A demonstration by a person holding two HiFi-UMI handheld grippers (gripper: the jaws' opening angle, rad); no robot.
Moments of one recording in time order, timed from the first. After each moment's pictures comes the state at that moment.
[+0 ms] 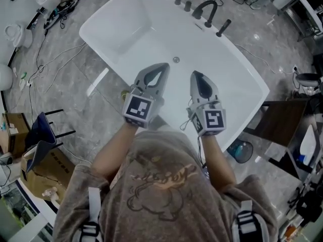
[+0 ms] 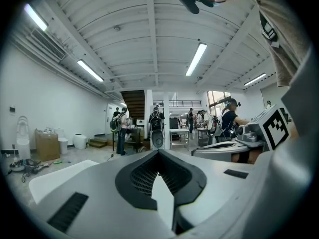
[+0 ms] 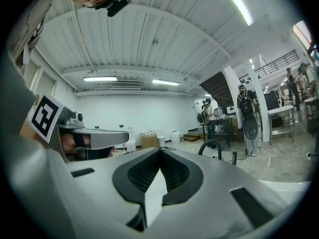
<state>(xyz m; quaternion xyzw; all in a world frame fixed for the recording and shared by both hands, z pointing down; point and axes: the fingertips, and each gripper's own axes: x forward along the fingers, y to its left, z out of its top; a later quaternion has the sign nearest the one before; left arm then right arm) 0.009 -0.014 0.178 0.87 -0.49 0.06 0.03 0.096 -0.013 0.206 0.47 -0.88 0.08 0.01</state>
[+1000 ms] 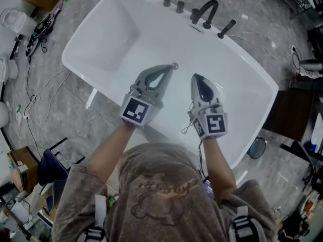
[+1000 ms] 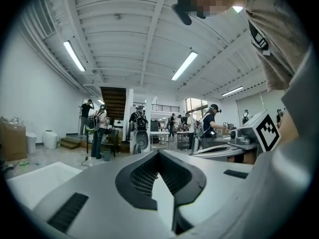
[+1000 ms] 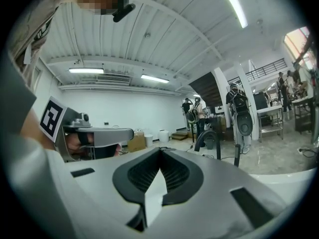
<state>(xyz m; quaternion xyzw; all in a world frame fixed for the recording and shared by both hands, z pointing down) -0.026 -0.155 0.245 0.93 -0.36 0.04 0.02 0.048 -0.137 0.280 0.54 -0.84 0.09 0.02</state>
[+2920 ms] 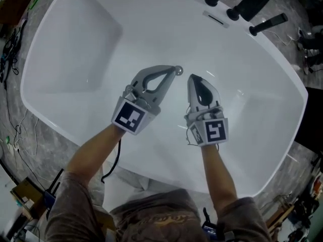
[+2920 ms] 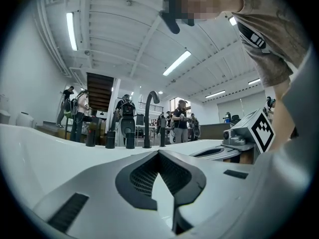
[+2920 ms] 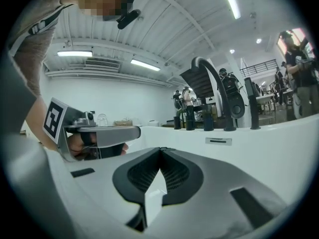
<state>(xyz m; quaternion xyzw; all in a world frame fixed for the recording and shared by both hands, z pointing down) -0.054 -0.311 0.512 0.97 -0.24 0.02 0.02 -0.007 -0.290 0.548 0.59 -0.80 0.10 0.04</state>
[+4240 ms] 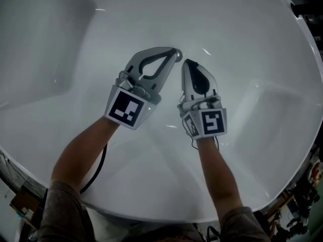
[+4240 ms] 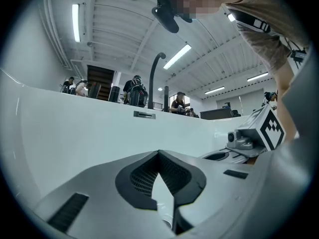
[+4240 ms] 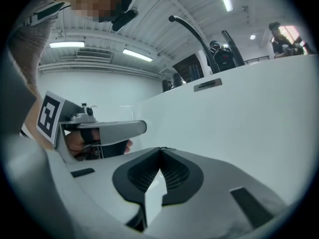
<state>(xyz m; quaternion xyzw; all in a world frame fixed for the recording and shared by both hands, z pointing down) -0.036 -0.342 0.704 0.97 -0.23 0.03 0.03 -0.005 -0.318 0.749 0.61 -0.78 0.13 0.06</state>
